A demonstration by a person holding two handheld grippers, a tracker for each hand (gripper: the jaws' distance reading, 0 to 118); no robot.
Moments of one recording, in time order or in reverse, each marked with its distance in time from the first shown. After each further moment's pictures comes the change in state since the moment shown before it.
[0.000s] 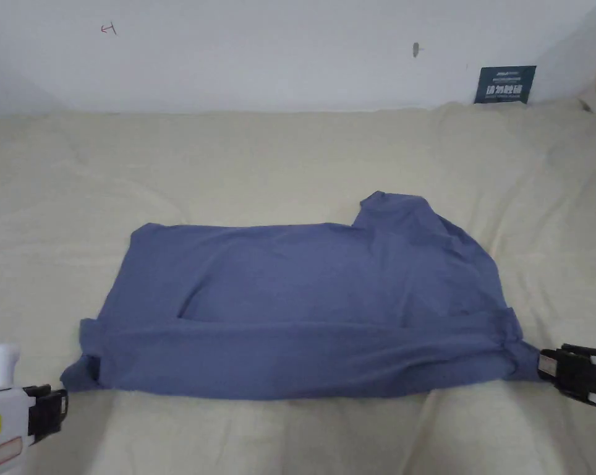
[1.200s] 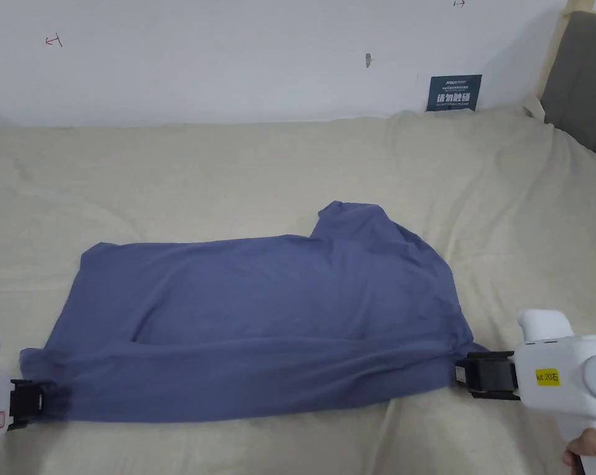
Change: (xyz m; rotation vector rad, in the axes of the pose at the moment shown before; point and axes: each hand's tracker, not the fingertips) left arm 0.003 0.053 -0.077 -0.079 0.028 -0.004; right arm 0.012 0.020 -0.065 -0.134 -0.055 0.107
